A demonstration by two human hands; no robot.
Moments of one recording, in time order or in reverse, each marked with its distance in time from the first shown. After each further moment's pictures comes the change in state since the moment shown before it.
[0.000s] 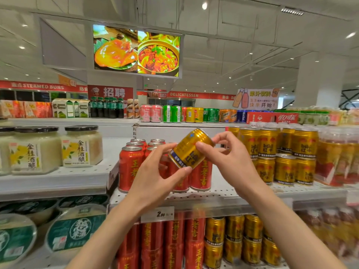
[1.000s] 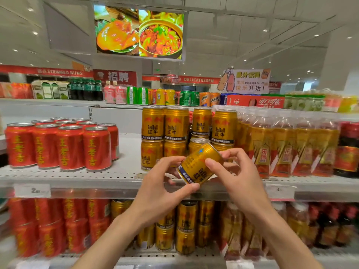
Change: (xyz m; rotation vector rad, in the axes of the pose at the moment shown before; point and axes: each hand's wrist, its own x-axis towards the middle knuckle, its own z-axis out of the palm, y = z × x) left_hand -0.002 0.124 0.306 0.013 -0.022 -0.084; right_hand -0.005 0.159 -0.291 0.080 -0.056 0.056
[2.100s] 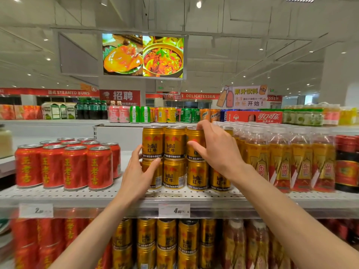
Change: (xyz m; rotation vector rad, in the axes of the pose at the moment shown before) left_hand 0.065 -0.039 -0.038 0.071 0.226 -0.315; right_hand 0.113 -0.024 0.019 -0.871 0.058 -0.611
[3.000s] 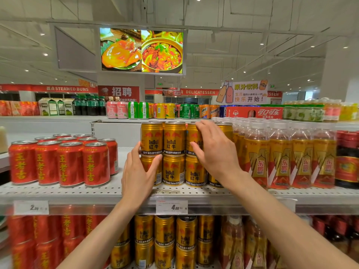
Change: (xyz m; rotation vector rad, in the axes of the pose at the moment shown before) left_hand -0.006 -0.010 0.024 0.179 0.226 0.110; right_hand -0.019 0.005 0.020 -0.041 0.085 -0.016
